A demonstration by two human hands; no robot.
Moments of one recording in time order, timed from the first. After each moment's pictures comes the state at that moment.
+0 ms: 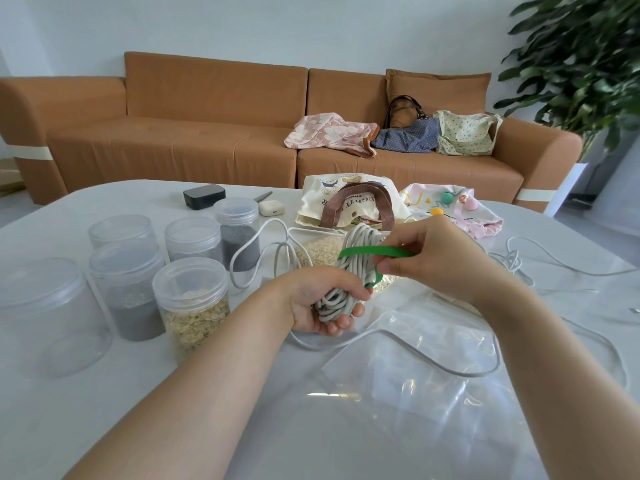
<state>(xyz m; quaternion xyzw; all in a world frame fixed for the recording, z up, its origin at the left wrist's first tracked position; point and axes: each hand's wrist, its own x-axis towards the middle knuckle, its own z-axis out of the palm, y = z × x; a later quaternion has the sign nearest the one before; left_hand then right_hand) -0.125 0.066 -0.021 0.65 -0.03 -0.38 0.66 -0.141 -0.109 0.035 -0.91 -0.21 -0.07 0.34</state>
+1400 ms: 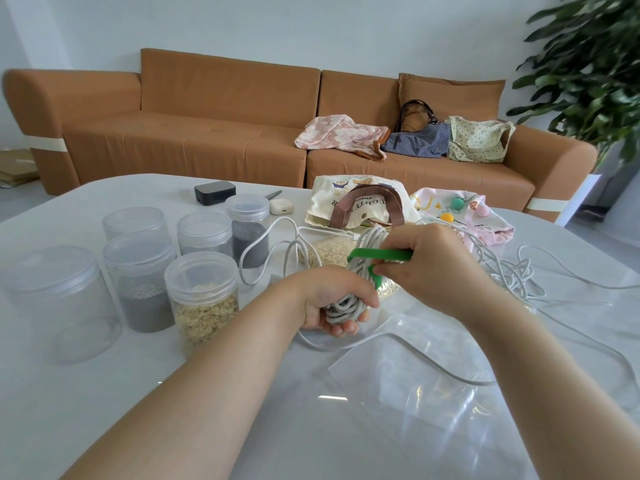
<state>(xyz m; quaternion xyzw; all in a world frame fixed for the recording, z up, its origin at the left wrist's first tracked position) -0.127 0.062 -0.018 0.72 -0.03 -0.34 0.60 -0.143 -0.091 0.023 -0.93 -0.21 -0.17 0.24</state>
